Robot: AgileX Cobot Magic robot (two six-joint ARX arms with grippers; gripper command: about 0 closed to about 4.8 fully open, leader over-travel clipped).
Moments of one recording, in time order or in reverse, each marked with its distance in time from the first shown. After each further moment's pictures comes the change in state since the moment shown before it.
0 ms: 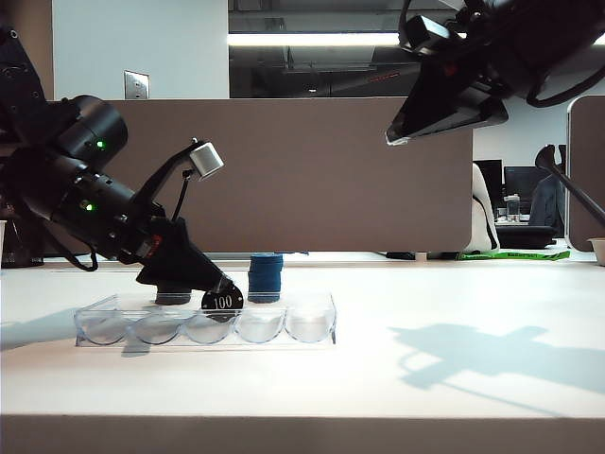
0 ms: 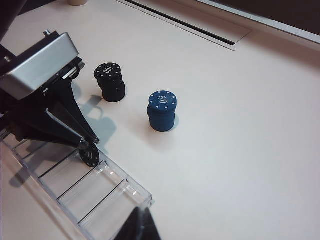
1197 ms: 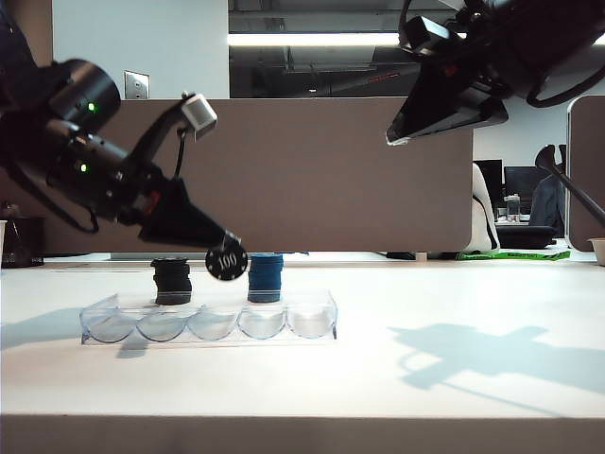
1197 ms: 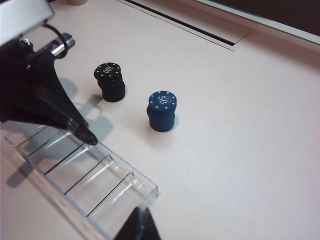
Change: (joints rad) left arm 0.000 -0.102 0.001 -0.026 0.060 -0.035; right arm 0.000 0.000 0.000 0.000 0.000 -0.004
